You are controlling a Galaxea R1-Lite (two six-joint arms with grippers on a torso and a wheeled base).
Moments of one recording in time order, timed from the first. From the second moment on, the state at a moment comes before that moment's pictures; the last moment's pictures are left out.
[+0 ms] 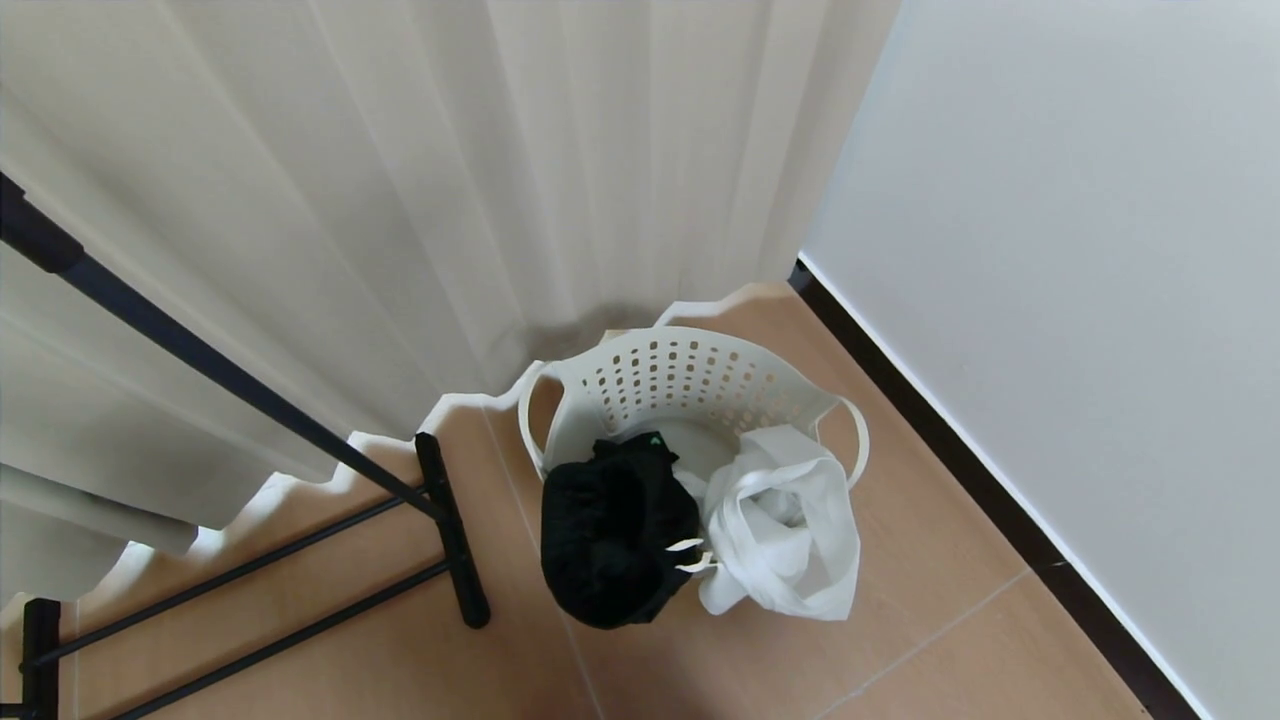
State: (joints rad) left arm -0.01 0.00 0.00 0.00 -0.08 0.00; right arm 0.01 0.00 -0.01 0.04 0.09 -0.10
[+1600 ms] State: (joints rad) left arm -0.01 0.00 0.00 0.00 -0.08 0.00; right arm 0.31 1.93 -1.24 0.06 0.12 -0.97
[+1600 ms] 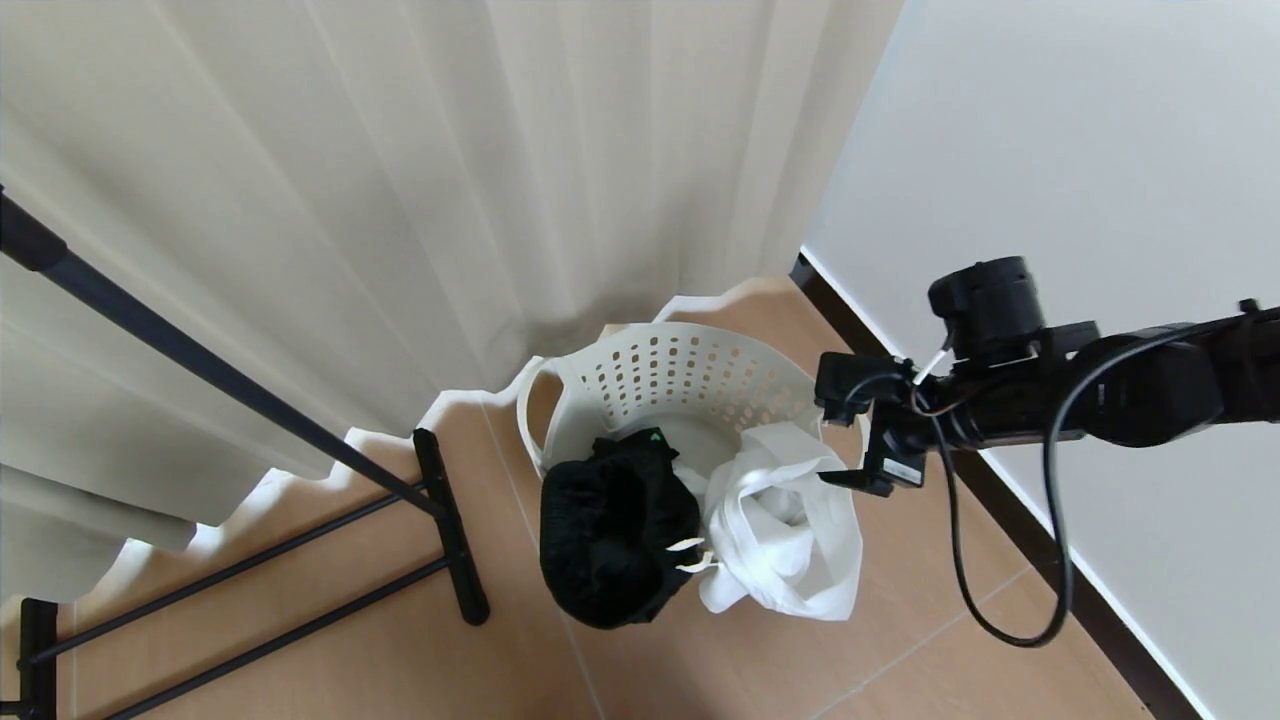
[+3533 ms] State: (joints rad) left arm -0.01 0.00 0.00 0.00 -0.08 0.00; right arm 0.31 2.39 -1.53 -0.01 0.11 -0.87
